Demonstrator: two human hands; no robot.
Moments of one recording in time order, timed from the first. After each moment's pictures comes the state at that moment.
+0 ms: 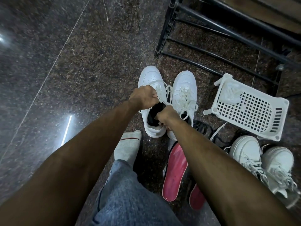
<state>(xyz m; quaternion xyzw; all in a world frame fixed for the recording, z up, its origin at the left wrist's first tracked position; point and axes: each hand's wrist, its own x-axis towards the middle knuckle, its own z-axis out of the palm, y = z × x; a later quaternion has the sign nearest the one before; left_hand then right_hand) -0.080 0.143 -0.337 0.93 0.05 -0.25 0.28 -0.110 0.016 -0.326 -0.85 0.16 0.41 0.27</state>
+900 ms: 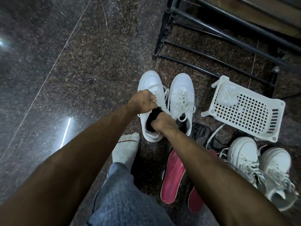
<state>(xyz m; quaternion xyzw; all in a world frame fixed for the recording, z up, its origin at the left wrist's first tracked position) -0.086 0.139 -0.333 0.92 0.03 -0.24 0.31 -0.127 0.016 -0.309 -0.89 0.08 0.42 0.17</state>
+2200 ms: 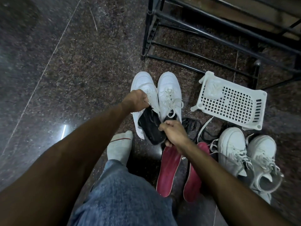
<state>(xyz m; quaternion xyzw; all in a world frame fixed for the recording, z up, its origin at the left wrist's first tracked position) -0.088 0.129 -0.325 0.92 0.01 -0.26 0.28 -0.177 -0.053 -0.274 -0.76 0.20 0.35 0.51</state>
